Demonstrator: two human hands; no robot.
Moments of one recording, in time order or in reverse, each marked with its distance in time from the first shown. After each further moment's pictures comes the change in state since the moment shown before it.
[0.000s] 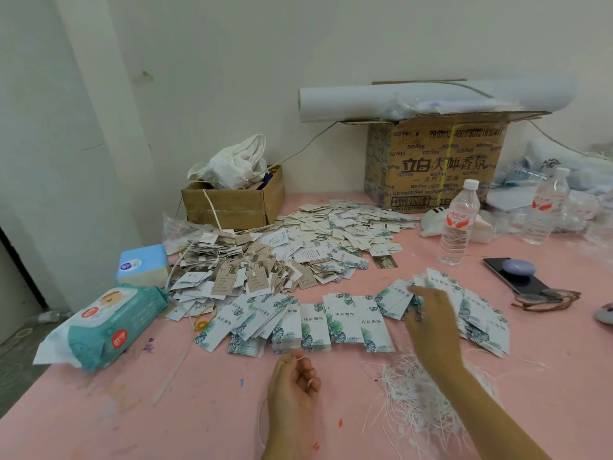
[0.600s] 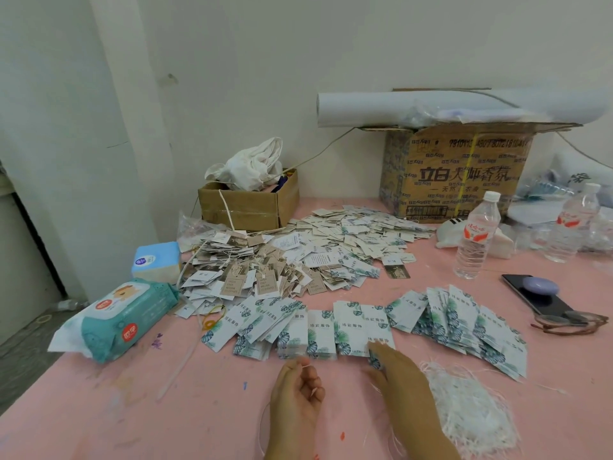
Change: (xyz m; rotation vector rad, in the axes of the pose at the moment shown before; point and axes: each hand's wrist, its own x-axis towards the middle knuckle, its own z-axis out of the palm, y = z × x) left_hand 0.003 0.000 0.001 -0.020 -0.001 -0.011; right_hand -0.056 -0.017 0.031 -0.079 -0.421 -0.099
